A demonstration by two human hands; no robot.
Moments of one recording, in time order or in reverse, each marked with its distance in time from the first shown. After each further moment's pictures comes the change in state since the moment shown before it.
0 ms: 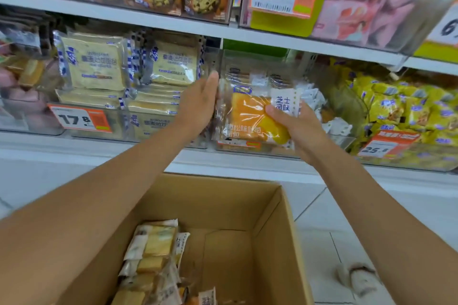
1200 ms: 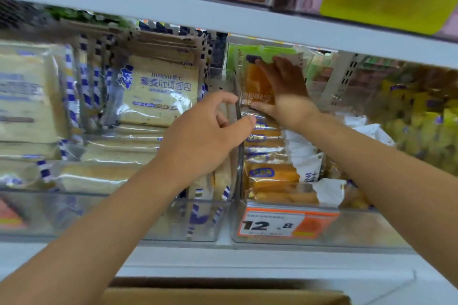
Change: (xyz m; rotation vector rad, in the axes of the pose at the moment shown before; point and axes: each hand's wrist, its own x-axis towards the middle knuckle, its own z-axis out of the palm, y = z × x) left_hand 0.095 -0.059 0.016 0.092 -0.128 0.133; right_hand 0.248 0.011 0.051 -1.356 0.095 -0.674
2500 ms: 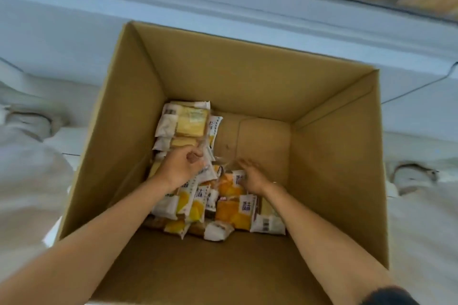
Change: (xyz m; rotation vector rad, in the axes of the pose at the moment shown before) left_hand -0.379 -0.197 0.059 0.036 -0.475 -0.801; right_hand -0.523 -0.169 0.202 0.477 -1.337 0.380
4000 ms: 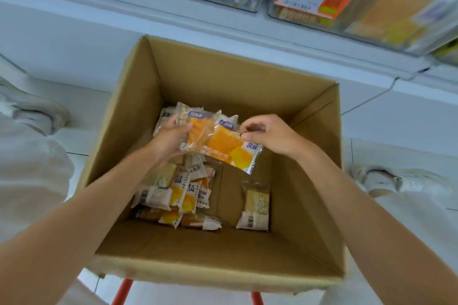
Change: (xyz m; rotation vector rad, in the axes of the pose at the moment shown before) left_hand -0.024 0.054 -0.046 -0.691 -0.036 -0.119; right_hand -0.150 -0.076 -0.164 0.384 0.205 -0.392
